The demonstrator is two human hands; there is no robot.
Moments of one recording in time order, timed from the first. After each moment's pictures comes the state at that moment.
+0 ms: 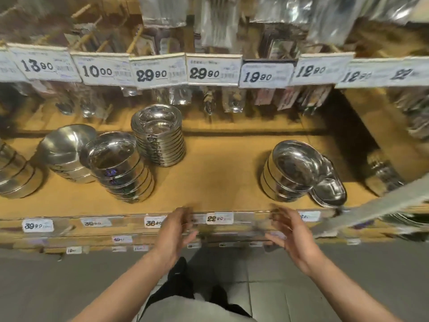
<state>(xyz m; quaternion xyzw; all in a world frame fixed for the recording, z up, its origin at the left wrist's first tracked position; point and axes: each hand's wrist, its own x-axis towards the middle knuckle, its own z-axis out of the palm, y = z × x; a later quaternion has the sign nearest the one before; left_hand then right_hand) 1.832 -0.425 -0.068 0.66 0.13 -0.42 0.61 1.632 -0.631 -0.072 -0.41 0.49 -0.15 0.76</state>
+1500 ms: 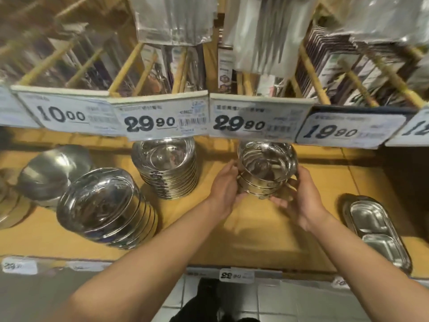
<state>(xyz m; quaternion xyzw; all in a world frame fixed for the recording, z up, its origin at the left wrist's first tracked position) 1.941 -0.628 -0.039 0.60 0.00 -0.47 0.64 1.823 -0.755 -0.054 -0.43 0.47 -0.18 0.75</state>
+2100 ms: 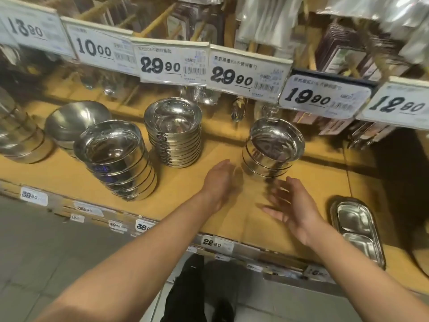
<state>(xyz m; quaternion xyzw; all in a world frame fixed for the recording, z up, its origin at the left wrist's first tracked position) 1.894 -0.609 -0.043 0.62 0.08 -0.39 0.67 1.764 -0.736 -0.044 -0.45 0.46 -0.06 0.77</state>
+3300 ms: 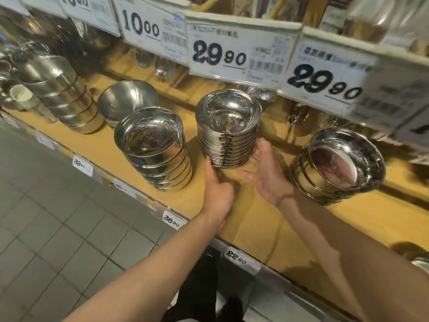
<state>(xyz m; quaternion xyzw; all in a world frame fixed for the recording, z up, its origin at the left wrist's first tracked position) 1.913 -0.550 -0.079 0.66 0.10 -0.13 0.73 1.939 -0.667 -0.068 -0.54 0.28 0.05 0.79</state>
